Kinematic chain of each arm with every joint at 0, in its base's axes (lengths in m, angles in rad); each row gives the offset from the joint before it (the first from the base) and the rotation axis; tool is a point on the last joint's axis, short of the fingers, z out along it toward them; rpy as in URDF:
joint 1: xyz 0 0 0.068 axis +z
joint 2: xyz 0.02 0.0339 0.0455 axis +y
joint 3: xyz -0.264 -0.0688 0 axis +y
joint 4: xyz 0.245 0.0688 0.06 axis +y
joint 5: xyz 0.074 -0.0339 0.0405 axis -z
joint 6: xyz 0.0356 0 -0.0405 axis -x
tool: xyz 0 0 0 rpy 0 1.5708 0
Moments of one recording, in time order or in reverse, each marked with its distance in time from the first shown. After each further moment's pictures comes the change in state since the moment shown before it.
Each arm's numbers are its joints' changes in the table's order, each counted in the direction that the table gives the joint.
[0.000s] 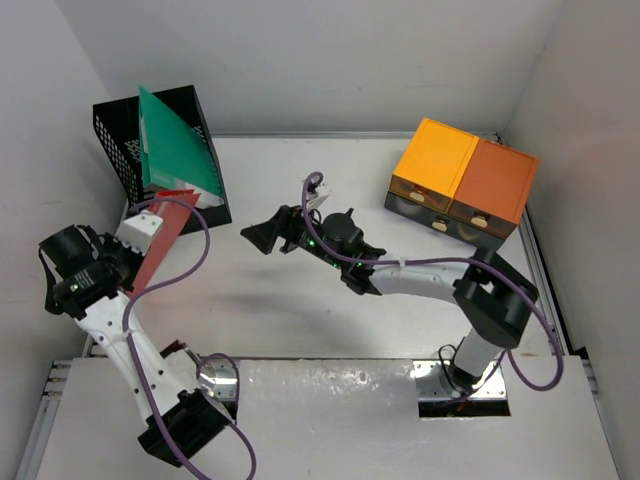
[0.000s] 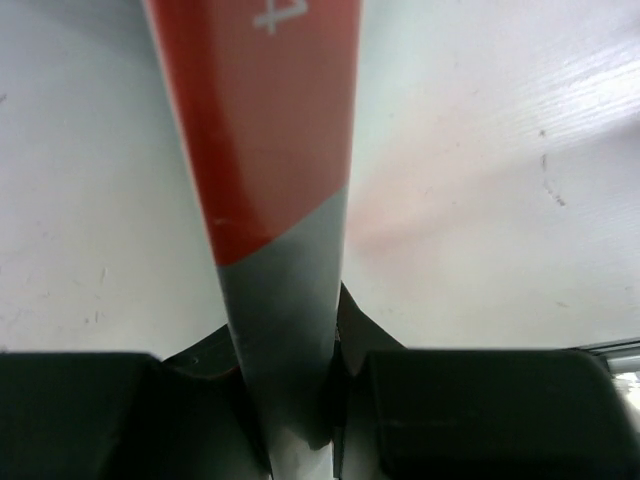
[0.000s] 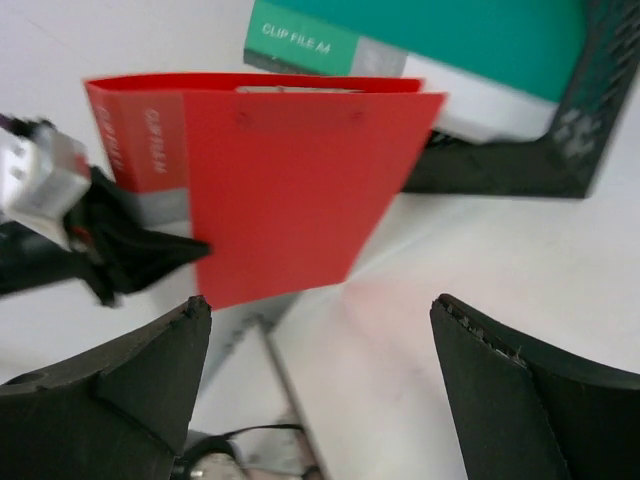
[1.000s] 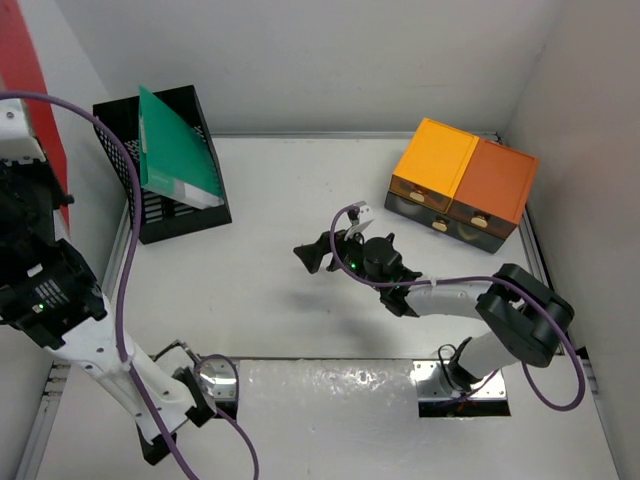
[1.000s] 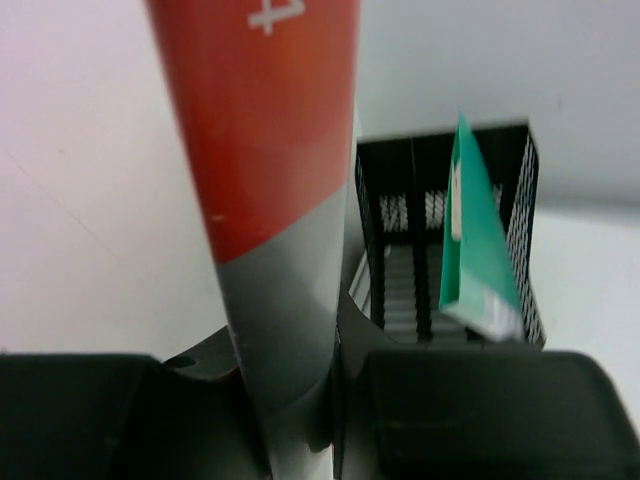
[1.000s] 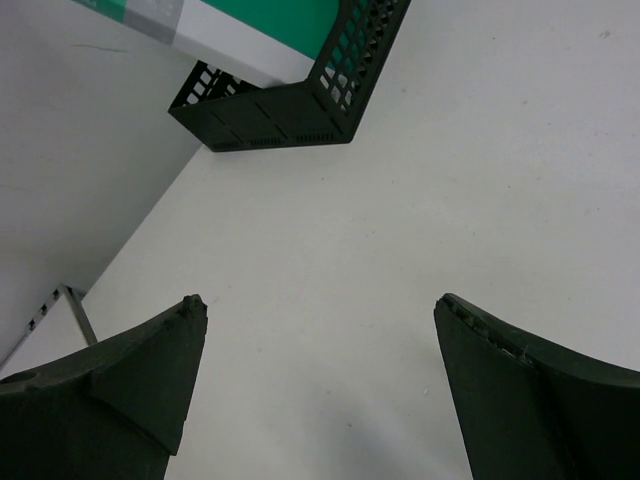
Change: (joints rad) left arm 0.000 0.253 -0.969 -0.064 -0.137 0.806; right arm -0.105 -0.204 0.420 -0.074 0.109 0.264
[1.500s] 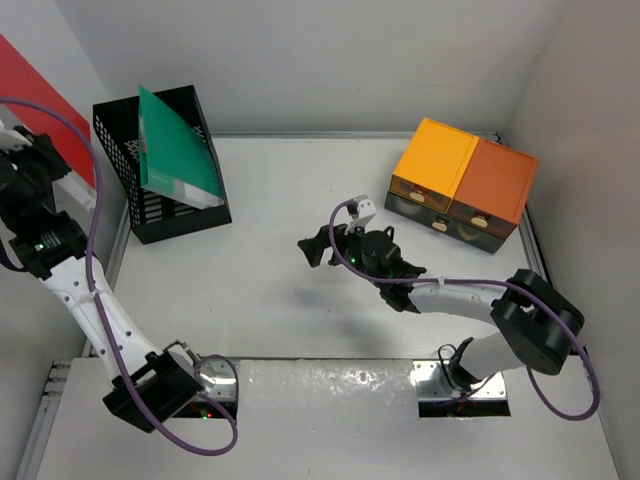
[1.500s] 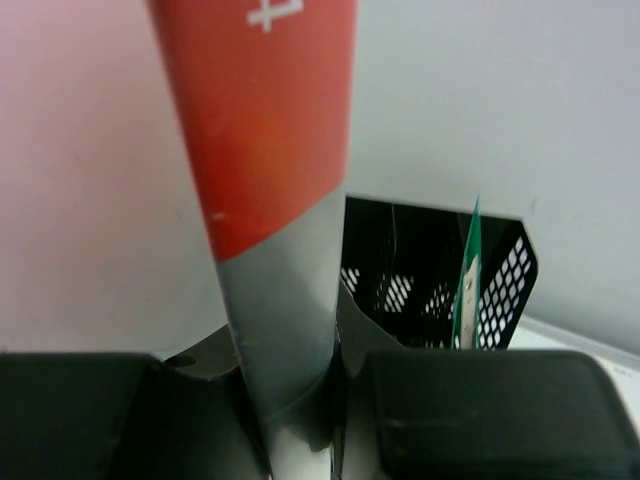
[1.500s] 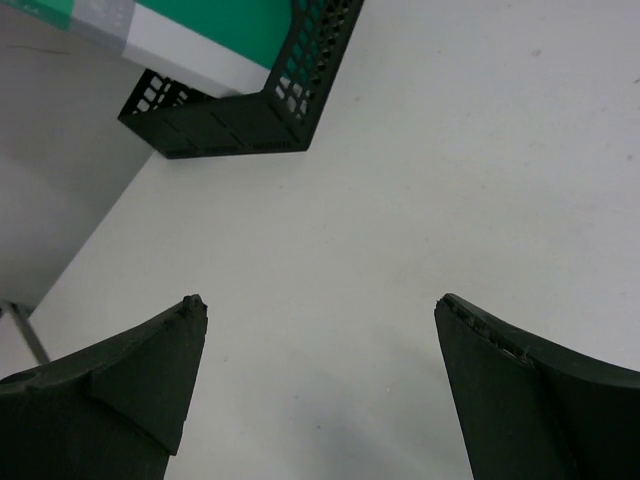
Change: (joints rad) left arm 0.000 0.002 0.624 -0.870 -0.013 0.411; right arm 0.000 -0.055 -0.056 0.166 0.073 0.047
